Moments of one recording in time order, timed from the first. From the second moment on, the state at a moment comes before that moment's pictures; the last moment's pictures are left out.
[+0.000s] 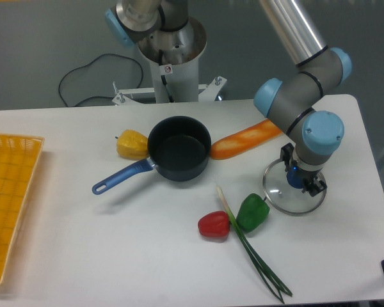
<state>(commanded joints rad) 2.77 -2.13 -1.58 -1.04 1.69 1.72</state>
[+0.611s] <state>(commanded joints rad) 2.75 -2.10 -1.55 -1.04 1.69 1.71</state>
